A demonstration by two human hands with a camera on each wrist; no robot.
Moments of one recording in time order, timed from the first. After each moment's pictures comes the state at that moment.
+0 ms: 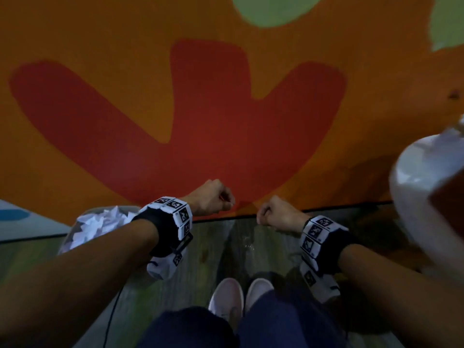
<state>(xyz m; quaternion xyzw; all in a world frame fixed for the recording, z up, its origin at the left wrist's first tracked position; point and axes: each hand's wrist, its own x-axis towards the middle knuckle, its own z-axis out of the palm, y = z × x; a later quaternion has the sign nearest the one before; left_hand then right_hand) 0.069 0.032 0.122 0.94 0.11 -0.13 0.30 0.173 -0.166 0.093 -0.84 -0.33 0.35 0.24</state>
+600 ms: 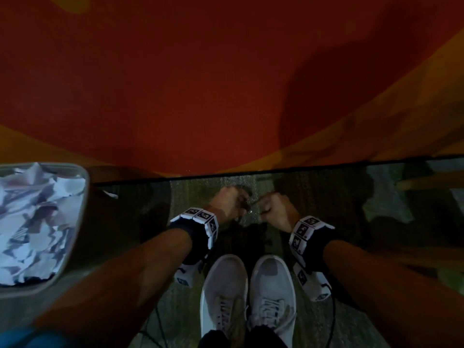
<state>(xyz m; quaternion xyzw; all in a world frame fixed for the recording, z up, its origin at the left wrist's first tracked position) 0.099 0.032 -0.157 0.89 0.18 -0.21 0.35 0.192 -0.123 -0.175 -0.86 -0.21 0.43 0.16</state>
